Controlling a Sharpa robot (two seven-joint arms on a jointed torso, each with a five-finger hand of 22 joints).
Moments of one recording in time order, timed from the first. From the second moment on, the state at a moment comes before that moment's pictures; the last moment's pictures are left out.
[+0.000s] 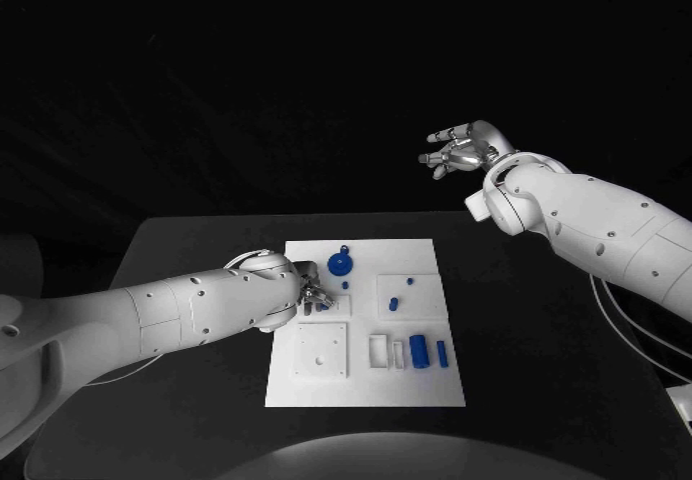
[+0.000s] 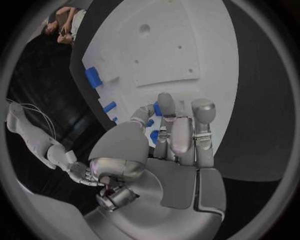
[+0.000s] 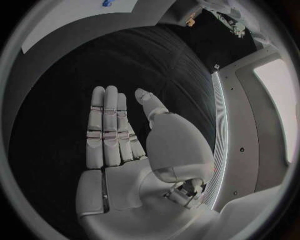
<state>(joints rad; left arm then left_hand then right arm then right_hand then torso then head) 1.13 -0.48 -0.24 1.16 -1.14 -0.06 -0.50 1.05 0.12 0.11 -0.10 0.64 1.11 0.01 0.21 0.91 1.38 -0.06 0.71 0.55 1.46 -0.11 1.25 1.15 0.06 1.38 -0.13 0.79 1.31 1.16 -0.56 0.19 0.97 -0.88 -0.35 0.06 1.26 -0.03 0.10 -0.21 0.49 0.80 0.15 0.05 0.05 1.18 0.05 0.42 0.18 1.29 0.00 0.37 0.50 0.08 1.21 -0.02 0.21 0.49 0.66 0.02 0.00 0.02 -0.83</state>
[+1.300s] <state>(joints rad) 1.11 -0.50 -0.24 1.15 -1.13 -0.06 -0.49 1.04 -0.10 0.09 0.10 0.24 1.15 -0.01 0.19 0.73 1.36 -0.07 0.70 0.55 1.46 -0.10 1.22 1.12 0.05 1.38 -0.13 0.71 1.31 1.15 -0.57 0.19 0.97 -0.87 -0.34 0.05 1.26 -0.03 0.07 -0.18 0.52 0.77 0.15 0.05 0.05 1.16 0.06 0.42 0.18 1.29 0.01 0.37 0.50 0.08 1.21 -0.02 0.21 0.43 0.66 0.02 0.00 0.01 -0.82</state>
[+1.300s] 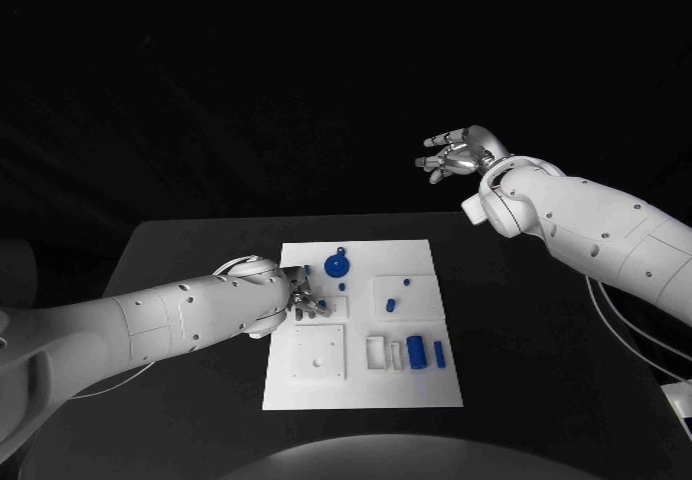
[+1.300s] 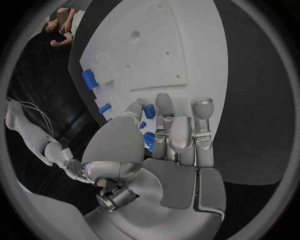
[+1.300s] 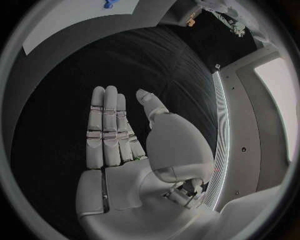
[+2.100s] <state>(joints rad) 1.15 -0.58 -0.17 1.20 -1.05 -0.04 -0.50 1.04 -0.19 0.11 0.28 0.08 1.13 0.01 0.20 0.73 1.35 -0.05 0.70 0.54 1.45 -0.11 1.17 1.09 0.05 1.37 -0.13 0.61 1.31 1.14 -0.57 0.19 0.96 -0.87 -0.33 0.05 1.26 -0.03 0.06 -0.18 0.52 0.76 0.16 0.05 0.05 1.16 0.06 0.42 0.18 1.29 0.01 0.37 0.50 0.06 1.21 -0.02 0.21 0.42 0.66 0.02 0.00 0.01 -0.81</state>
